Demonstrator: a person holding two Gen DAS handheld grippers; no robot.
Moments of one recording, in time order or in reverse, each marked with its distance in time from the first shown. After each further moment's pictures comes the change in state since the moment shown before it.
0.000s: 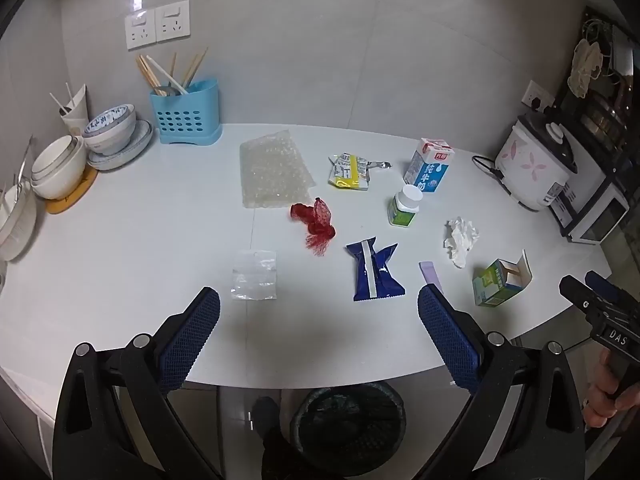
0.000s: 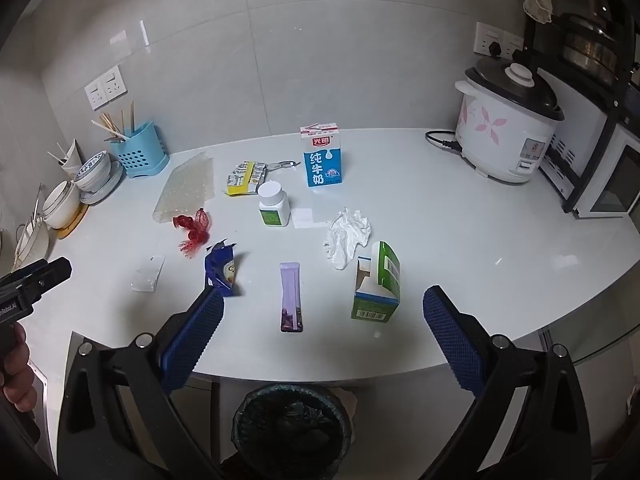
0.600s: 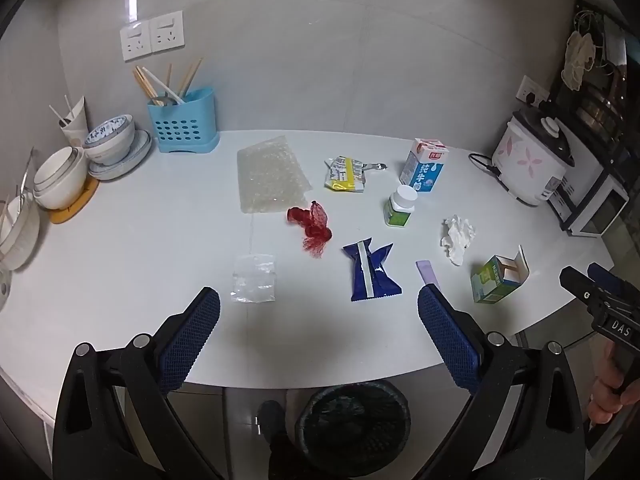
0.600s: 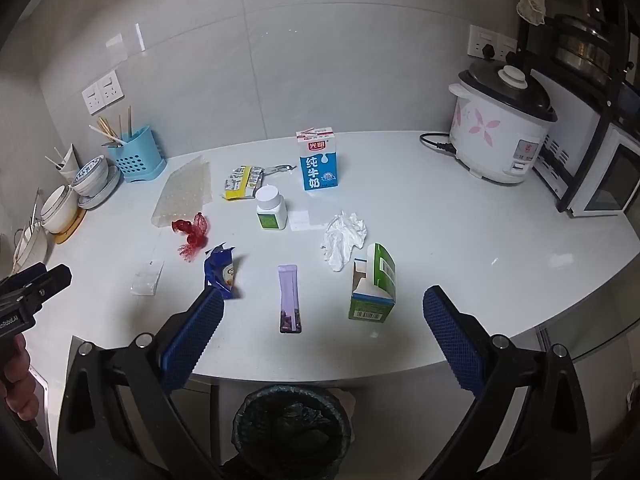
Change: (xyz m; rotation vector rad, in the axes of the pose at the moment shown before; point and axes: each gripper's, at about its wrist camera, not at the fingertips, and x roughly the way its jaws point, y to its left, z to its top) left arm -0.009 -0.007 0.000 0.036 -0.014 0.006; right arm -0.008 -0.005 0.002 0.014 -0.004 -0.021
